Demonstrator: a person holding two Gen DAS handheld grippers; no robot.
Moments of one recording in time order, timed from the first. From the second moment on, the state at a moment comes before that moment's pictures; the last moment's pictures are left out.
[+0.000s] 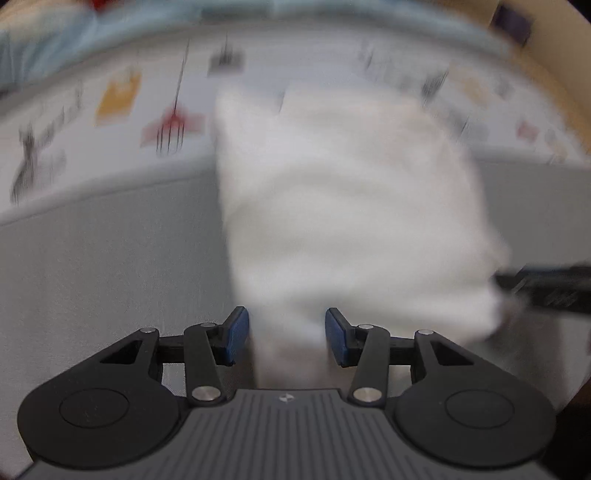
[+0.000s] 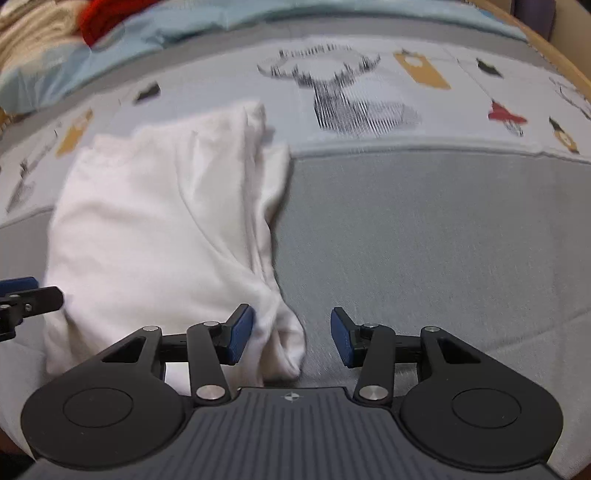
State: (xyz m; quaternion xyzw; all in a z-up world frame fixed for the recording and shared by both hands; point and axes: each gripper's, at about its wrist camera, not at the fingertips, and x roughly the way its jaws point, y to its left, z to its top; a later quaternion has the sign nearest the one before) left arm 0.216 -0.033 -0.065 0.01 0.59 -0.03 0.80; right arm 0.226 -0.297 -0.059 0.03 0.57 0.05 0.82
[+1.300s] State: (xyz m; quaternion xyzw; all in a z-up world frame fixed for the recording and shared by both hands) left arm 0.049 -0.066 0.041 -0.01 0.39 0.04 0.92; right arm 0.060 -0.274 0.069 -0.02 0.29 0.11 0.95
